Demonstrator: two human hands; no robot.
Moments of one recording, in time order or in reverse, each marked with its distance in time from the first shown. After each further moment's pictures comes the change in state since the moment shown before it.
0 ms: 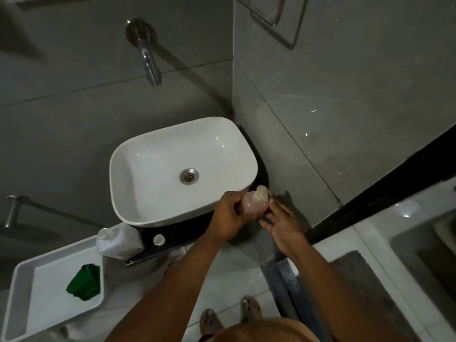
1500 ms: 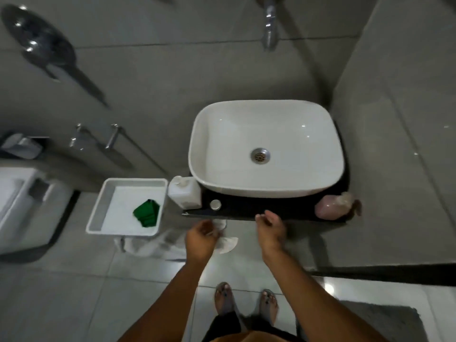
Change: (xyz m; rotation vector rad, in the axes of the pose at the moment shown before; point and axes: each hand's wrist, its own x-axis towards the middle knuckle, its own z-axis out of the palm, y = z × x) left_hand -0.165 -0.119 -0.080 -0.114 0.780 -0.792; right_hand 0.016 0.154 0.108 -0.533 0.071 -0.008
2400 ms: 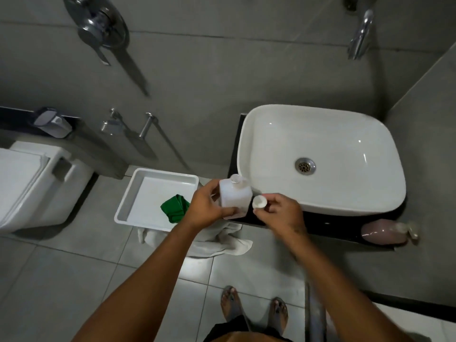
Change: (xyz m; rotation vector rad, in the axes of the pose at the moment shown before) left_hand 0.091 0.063 -0.122 0.142 -0.237 0.391; right_hand -0.053 -0.088 0.079 -0.418 -0.386 -0.378
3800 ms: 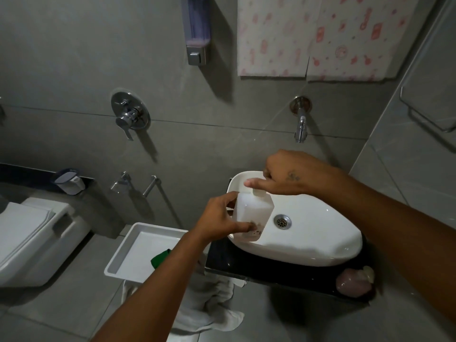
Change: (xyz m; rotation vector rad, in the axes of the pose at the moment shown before) left_hand -0.011 0.170 0.009 0.118 0.040 0.351; right_hand 0.006 -0.242 -0.152 -1.164 -0.100 -0.869
